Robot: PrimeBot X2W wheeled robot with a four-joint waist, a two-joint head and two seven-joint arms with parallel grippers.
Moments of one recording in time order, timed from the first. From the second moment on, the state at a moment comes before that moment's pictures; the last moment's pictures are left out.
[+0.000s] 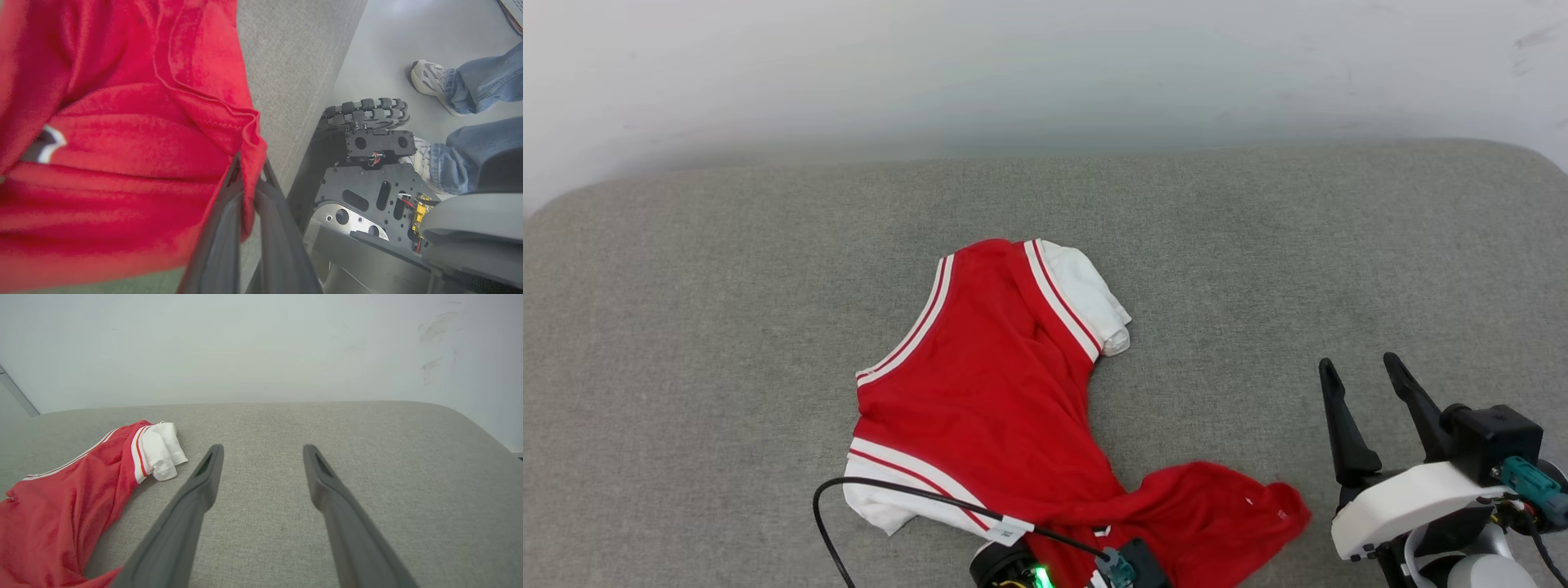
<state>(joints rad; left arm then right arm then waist) -0.41 0.30 -1.14 0.18 -0.64 -0.13 0.44 -0.04 -0.05 -0.01 0.04 0.12 0.13 -0.03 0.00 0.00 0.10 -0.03</state>
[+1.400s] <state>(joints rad) -0.21 0.44 -0.48 0.18 -0.66 0.26 -0.26 0.01 -0.05 -0.04 0.01 0.12 0.13 0.02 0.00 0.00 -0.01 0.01</state>
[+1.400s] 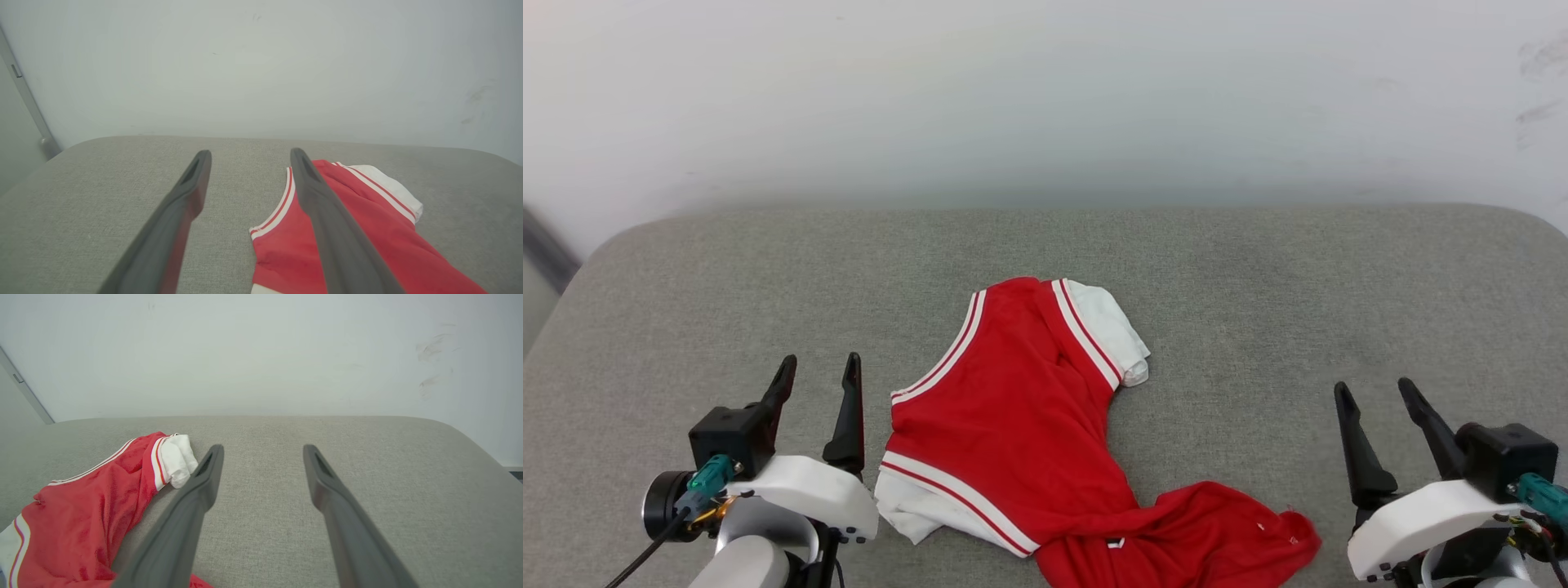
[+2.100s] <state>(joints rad) -0.30 0.32 -0.44 0.11 -0.53 0.21 -0.26 -0.37 -0.21 -0.05 0.28 0.38 0.13 0.37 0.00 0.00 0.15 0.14</state>
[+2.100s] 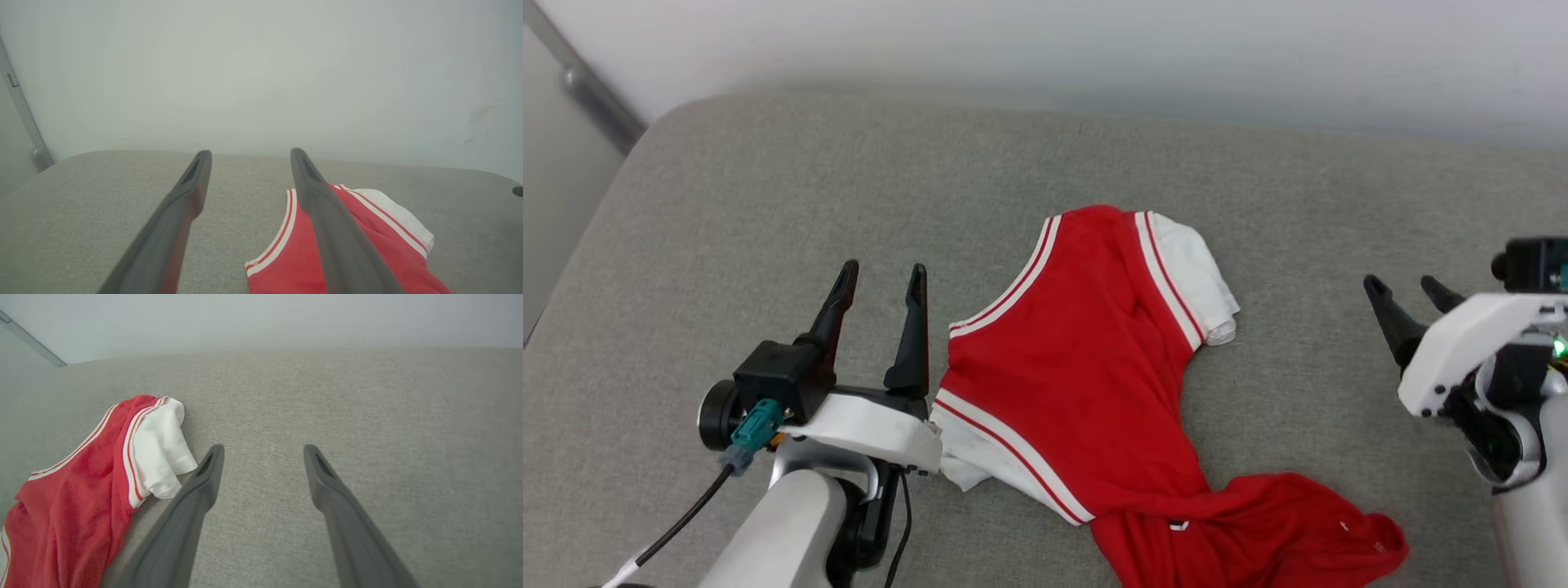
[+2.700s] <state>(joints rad) -0.38 0.17 -0.37 0.17 -0.42 0.09 -0.26 -0.68 -0.31 0.33 0.48 0.55 0.13 0.74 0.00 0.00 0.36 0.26</state>
